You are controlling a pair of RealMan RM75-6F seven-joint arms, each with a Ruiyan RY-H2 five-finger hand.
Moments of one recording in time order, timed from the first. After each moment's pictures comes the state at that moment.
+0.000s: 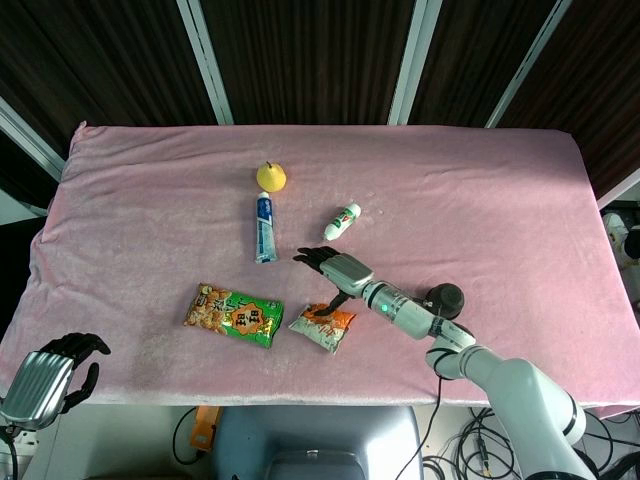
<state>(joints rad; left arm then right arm) -0.10 -1.08 0.05 -1.64 1.69 1.51 0.00 1.07 -1.85 -0.02 -0.67 -1.66 0.75 0.84</state>
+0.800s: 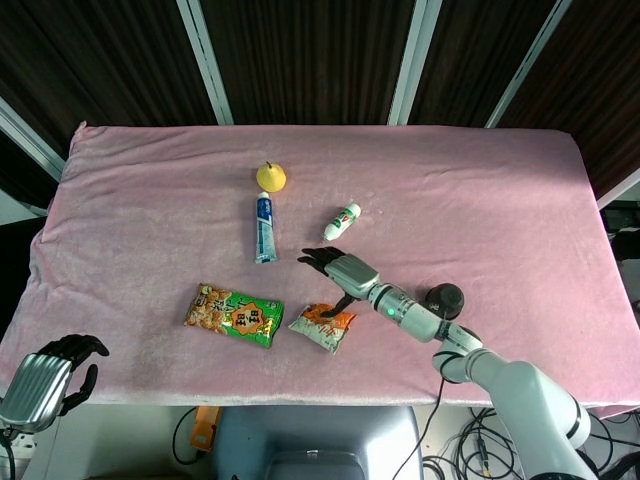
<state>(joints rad) -0.10 -1.07 0.06 -1.65 1.70 1.52 0.00 1.03 -1.84 -0.04 -0.66 -1.65 0.82 0.77</state>
